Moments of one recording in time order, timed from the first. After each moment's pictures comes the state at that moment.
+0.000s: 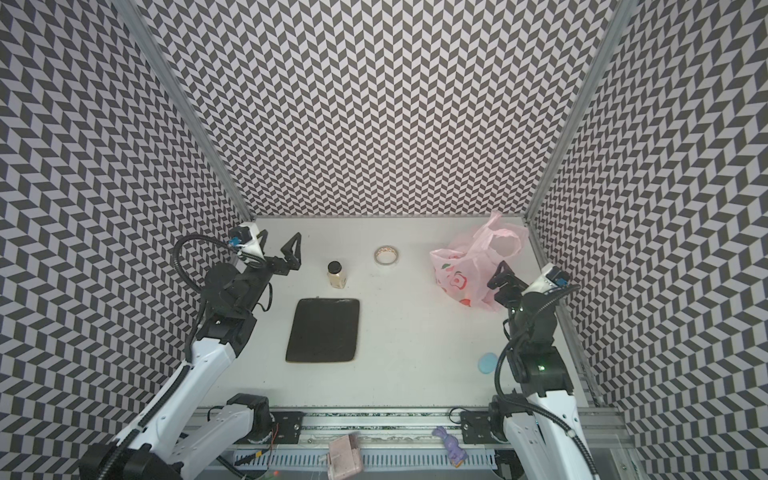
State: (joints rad) left arm -0.20 0.97 0.75 0.32 0.14 -0.16; right arm 0.05 0.58 0.70 -0.34 0.25 0.65
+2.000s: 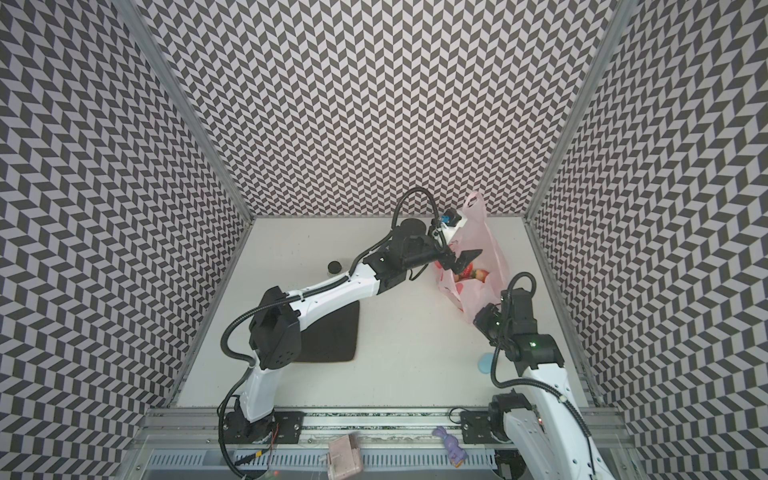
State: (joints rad) left arm -0.93 2.13 1.89 0.15 0.15 0.04; right arm 0.05 0.74 0.64 -0.76 -0.16 0.88
